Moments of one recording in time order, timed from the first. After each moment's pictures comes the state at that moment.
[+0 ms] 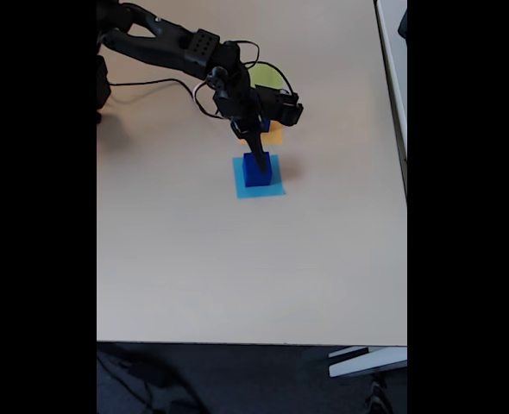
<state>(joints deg) 19.0 64.1 68.8 60.6 59.9</state>
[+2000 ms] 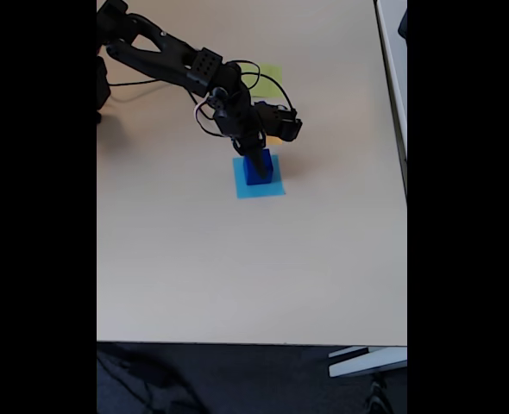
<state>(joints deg) 22.7 58.5 68.3 55.8 54.5</state>
